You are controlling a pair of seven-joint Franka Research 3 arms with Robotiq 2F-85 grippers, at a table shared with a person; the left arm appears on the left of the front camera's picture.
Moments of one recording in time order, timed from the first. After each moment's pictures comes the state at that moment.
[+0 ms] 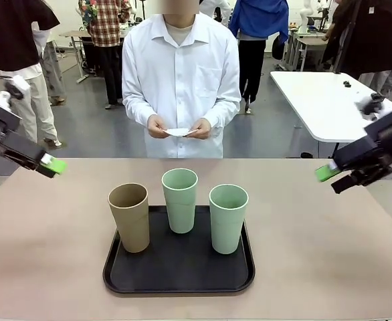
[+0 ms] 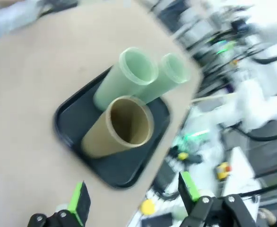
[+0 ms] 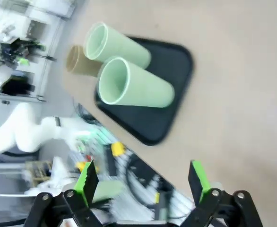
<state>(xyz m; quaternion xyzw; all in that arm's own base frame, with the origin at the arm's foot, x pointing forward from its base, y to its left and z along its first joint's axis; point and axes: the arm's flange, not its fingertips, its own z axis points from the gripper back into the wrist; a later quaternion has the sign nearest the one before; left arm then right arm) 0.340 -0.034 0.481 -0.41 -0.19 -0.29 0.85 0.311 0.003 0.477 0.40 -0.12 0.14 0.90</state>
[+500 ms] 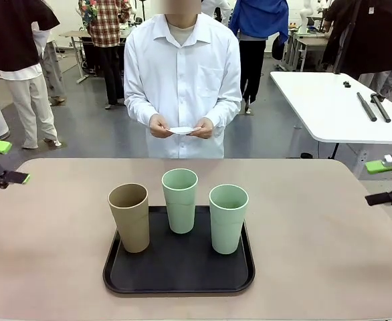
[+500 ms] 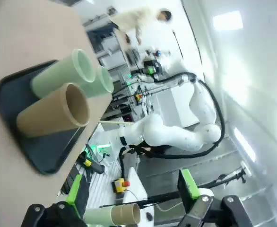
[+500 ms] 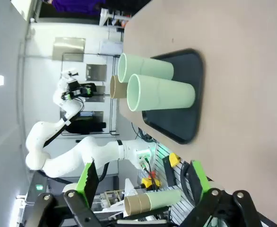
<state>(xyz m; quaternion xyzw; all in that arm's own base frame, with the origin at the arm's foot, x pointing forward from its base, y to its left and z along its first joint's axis) 0.344 0.053 0.426 -0.64 -0.07 -0.15 0.75 0.295 -0.089 0.427 0.55 -0.08 -0.01 0.83</state>
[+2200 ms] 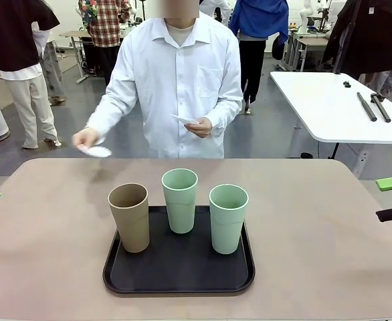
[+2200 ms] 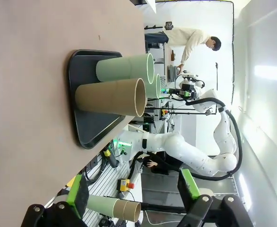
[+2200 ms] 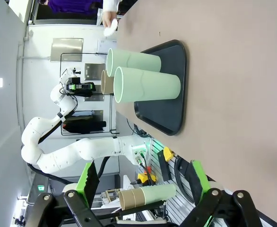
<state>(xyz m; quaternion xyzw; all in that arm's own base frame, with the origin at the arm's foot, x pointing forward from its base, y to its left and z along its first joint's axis) 0.346 0.112 0.409 -0.58 -0.02 -0.02 0.82 0.284 -0.110 0.403 0.55 -0.07 -0.01 0.83</state>
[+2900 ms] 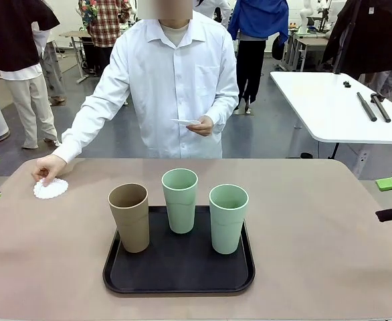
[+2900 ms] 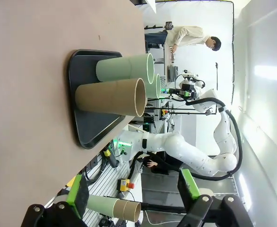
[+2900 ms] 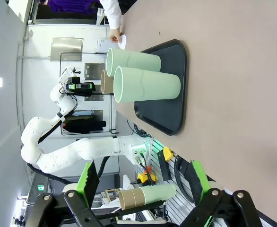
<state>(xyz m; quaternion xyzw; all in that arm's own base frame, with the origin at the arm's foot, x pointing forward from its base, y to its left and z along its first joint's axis) 0.346 0.112 0.409 -0.58 -0.02 -0.02 0.82 0.284 -0.110 0.403 0.55 -0.07 -0.01 0.83</state>
